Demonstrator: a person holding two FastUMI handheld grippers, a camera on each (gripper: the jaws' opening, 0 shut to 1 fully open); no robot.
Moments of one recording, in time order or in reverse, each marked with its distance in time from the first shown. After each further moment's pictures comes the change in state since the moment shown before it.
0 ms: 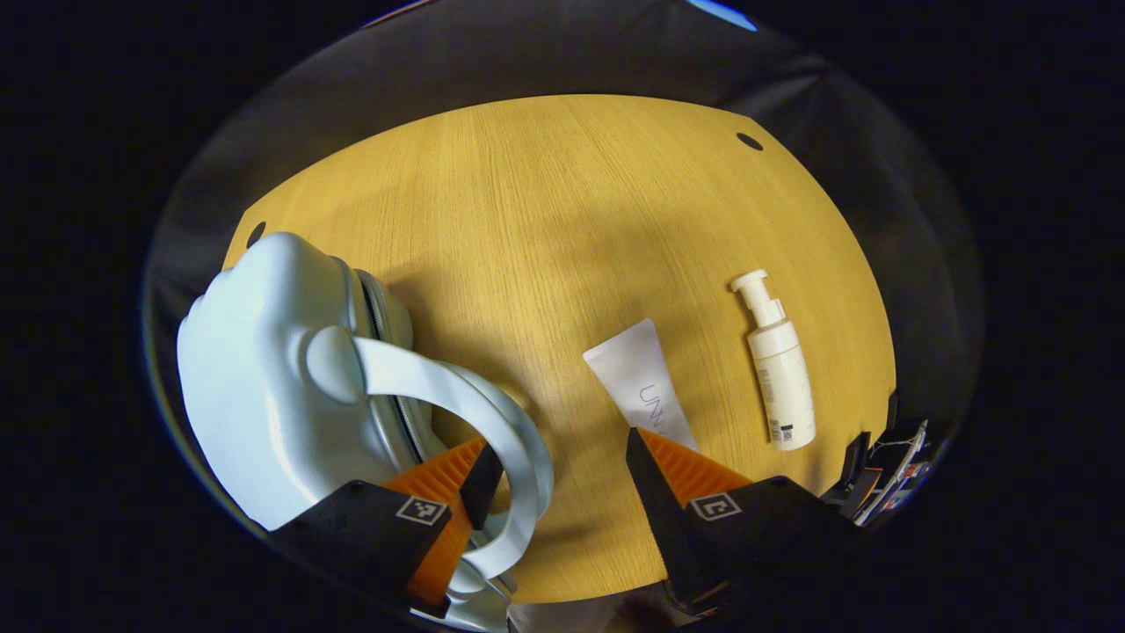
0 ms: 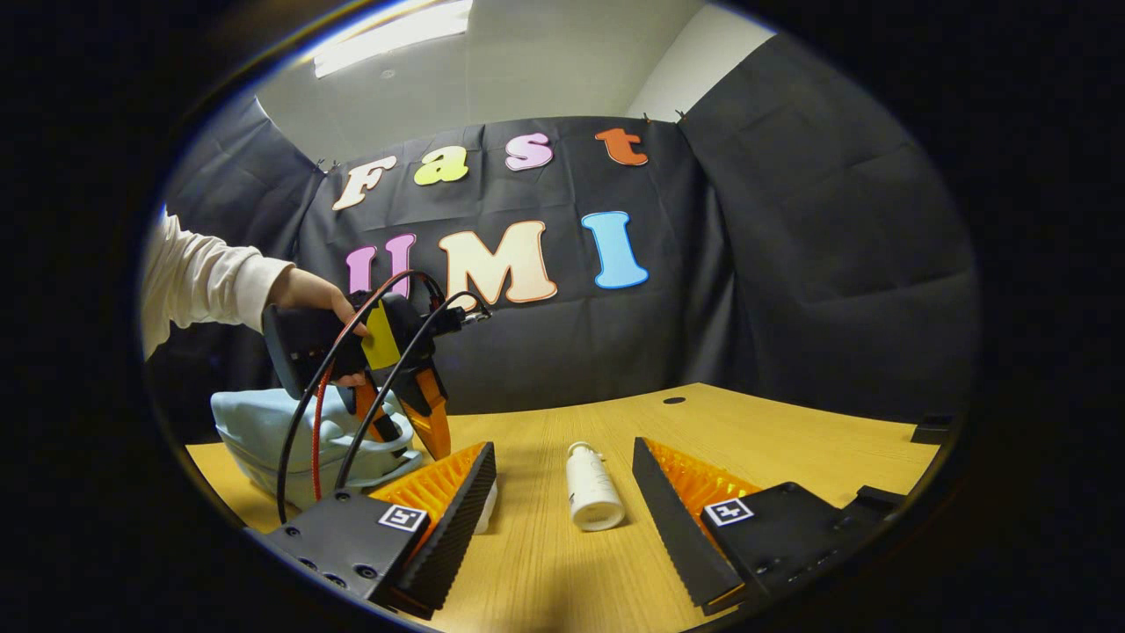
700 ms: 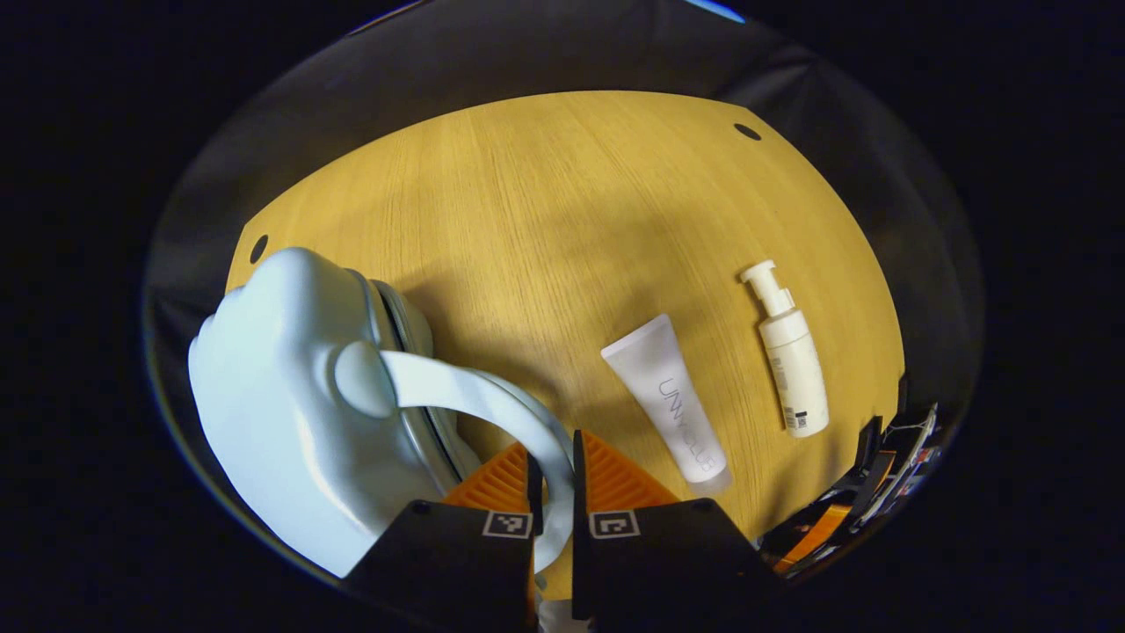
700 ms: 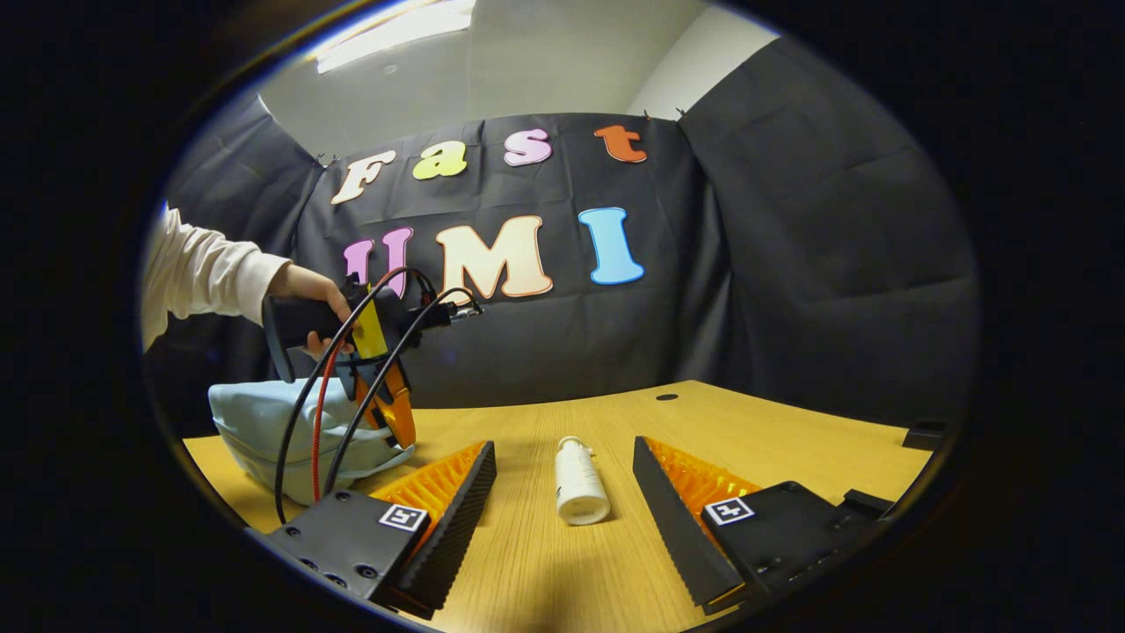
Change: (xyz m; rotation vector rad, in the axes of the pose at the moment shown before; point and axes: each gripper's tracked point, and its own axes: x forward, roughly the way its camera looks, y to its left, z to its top) left arm -0.014 0.010 0.003 0.056 0.006 -0.007; right arm -0.003 -0.008 0.000 -0.032 0.001 -0.008
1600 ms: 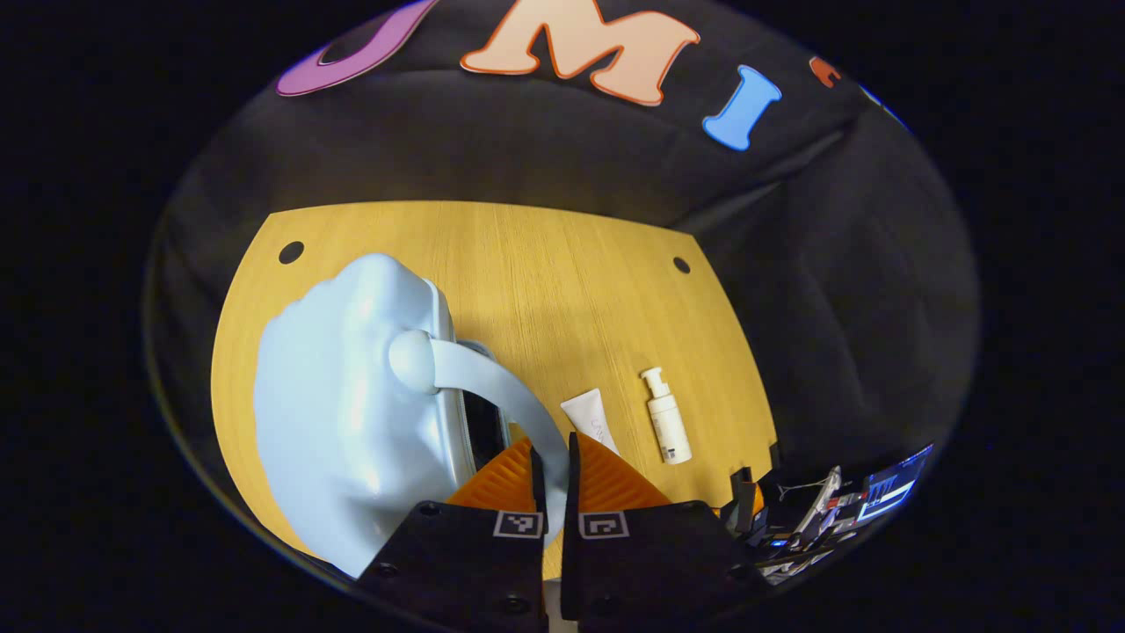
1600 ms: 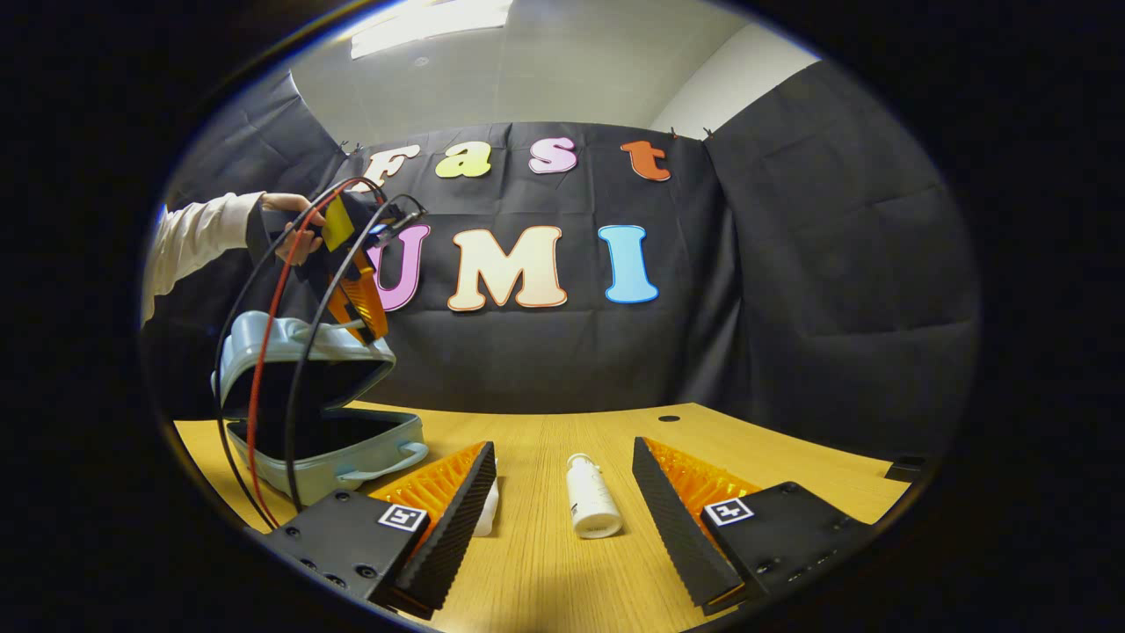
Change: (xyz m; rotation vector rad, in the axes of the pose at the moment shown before) left arm -0.176 0.051 0.033 -0.226 -0.345 -0.289; right arm -0.002 0.030 0.024 -0.080 -0.036 0.007
